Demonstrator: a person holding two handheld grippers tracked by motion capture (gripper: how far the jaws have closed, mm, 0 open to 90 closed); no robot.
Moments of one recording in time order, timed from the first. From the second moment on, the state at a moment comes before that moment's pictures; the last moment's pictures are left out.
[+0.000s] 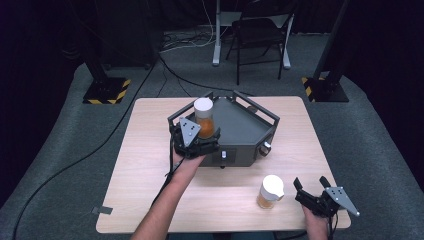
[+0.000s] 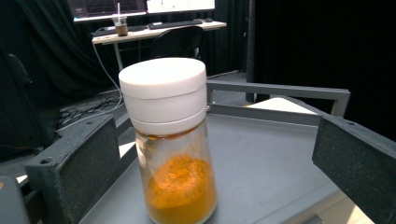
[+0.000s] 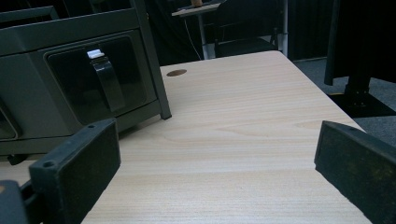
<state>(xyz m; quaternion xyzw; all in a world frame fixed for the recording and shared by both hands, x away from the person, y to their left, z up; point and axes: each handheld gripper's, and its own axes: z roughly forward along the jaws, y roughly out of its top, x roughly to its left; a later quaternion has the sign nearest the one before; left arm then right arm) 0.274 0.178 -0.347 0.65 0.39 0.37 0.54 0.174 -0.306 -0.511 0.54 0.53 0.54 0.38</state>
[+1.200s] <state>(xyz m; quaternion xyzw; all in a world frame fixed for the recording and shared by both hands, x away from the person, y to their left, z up) 0.230 0.219 -0.390 0.65 0.37 0.35 0.56 0.174 -0.305 -0.511 0.54 0.53 0.53 0.38</state>
